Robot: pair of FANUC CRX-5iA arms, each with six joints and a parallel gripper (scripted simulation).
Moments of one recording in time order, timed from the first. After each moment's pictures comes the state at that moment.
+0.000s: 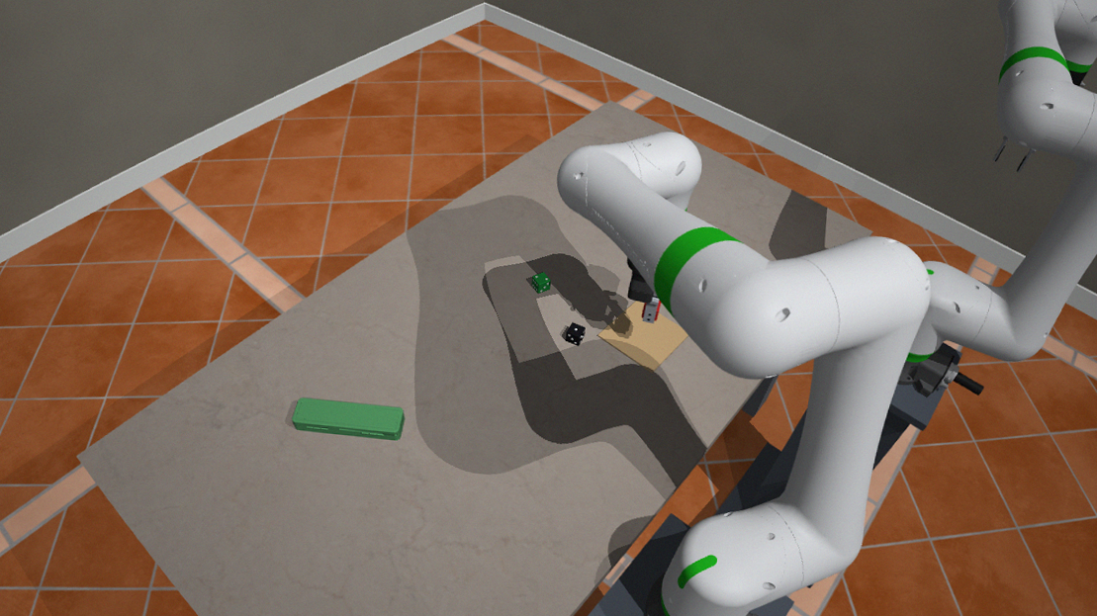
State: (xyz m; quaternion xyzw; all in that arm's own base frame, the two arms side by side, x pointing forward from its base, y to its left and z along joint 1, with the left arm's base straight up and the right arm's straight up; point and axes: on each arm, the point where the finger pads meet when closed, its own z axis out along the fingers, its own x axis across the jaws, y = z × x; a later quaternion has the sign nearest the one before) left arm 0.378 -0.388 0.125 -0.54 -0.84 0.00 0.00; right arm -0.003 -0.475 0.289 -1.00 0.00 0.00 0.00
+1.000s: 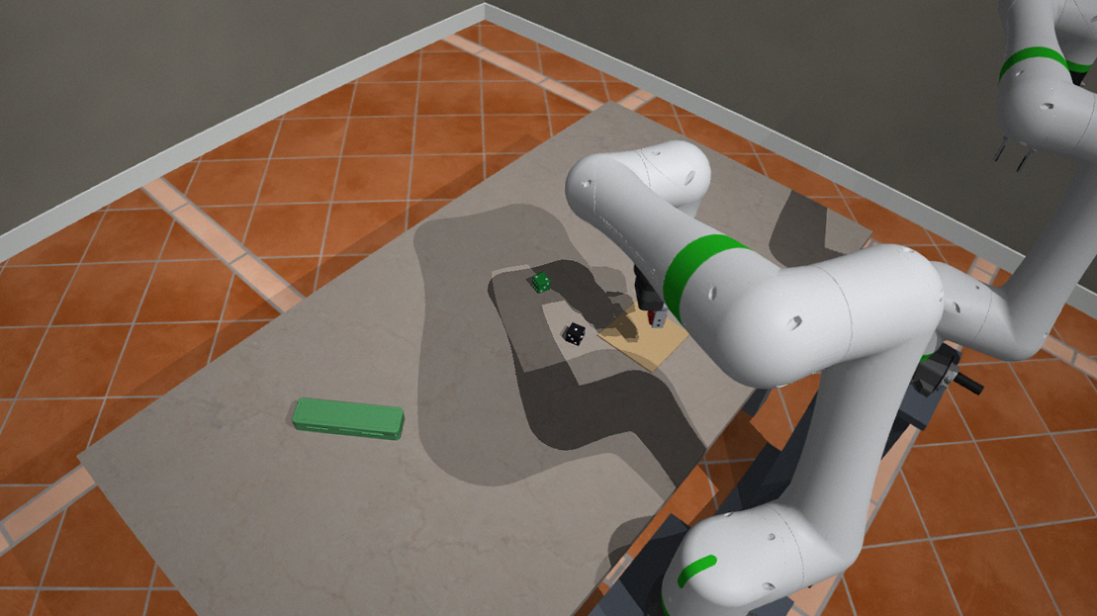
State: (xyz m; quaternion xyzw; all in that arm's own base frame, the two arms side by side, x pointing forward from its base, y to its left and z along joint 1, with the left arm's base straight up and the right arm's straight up) left arm 0.364 -0.388 0.122 -0.40 -0.92 0.00 0.00; right arm -0.003 -0.475 0.289 -1.00 0.00 0.00 0.00
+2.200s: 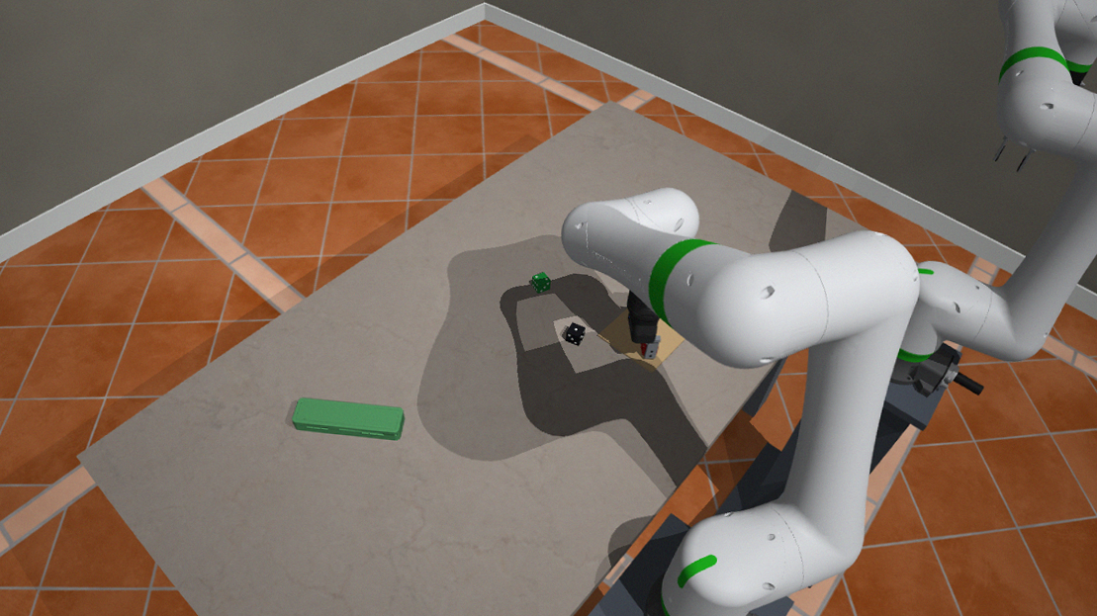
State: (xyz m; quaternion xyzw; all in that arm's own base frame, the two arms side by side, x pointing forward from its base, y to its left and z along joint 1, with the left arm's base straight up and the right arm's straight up) left arm 0.363 -0.388 0.027 -0.40 -0.92 0.00 0.00; right arm -0.003 -0.475 0.289 -1.00 0.00 0.00 0.00
